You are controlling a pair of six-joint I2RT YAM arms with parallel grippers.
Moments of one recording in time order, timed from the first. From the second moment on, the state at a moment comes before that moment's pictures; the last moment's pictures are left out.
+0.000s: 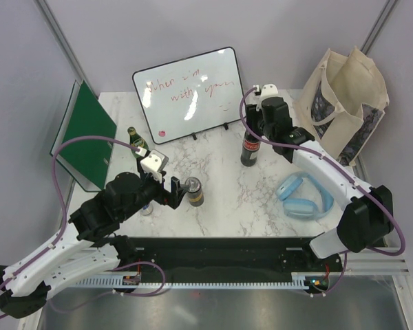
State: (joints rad) left arm -0.91 0.64 0.83 -0.52 -0.23 -0.19; right arm 0.47 1.48 1.28 -0.26 0.22 0.13
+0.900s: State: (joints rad) left arm -0.91 0.64 0.83 -0.52 -0.23 -0.19; right arm 0.43 1.52 1.42 -0.46 0.20 0.13
